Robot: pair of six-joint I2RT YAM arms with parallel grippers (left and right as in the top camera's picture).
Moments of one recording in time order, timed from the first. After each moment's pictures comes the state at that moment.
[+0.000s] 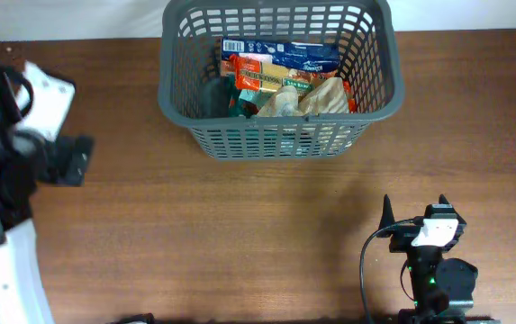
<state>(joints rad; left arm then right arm) 0.20 1.34 1.88 -1.41 -0.17 0.57 -0.03 0.01 0.06 -0.19 0.03 -0.05</state>
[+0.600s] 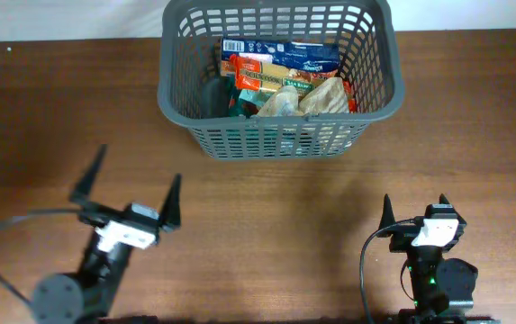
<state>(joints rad) 0.02 0.38 0.58 -0.02 0.36 0.44 -0.03 0.01 0.06 -0.19 0.03 -0.05</state>
